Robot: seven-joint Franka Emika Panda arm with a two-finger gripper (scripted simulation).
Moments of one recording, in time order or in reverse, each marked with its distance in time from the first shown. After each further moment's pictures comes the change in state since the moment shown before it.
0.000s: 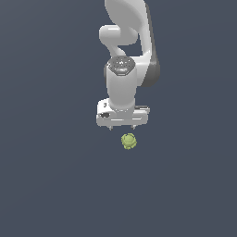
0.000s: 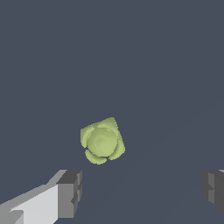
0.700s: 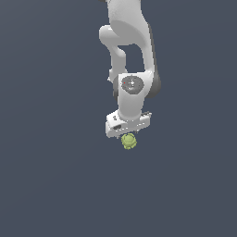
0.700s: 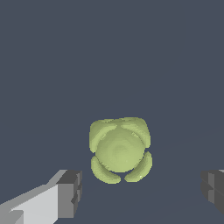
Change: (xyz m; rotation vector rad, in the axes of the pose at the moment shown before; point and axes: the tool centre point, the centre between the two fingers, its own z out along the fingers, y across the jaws) arm -0.005 -0.025 0.064 -0.026 0.000 -0.278
